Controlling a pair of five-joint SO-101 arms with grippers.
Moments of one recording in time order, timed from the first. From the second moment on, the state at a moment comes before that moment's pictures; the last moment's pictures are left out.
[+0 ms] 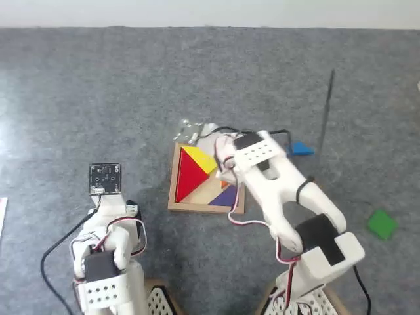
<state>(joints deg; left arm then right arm) -17.8 -103.0 97.1 72.0 -1.5 -28.7 6.3 25.1 49.6 43.9</state>
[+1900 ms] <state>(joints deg) -17.8 -103.0 97.1 72.0 -1.5 -12.7 -20.9 41.1 67.6 54.8</state>
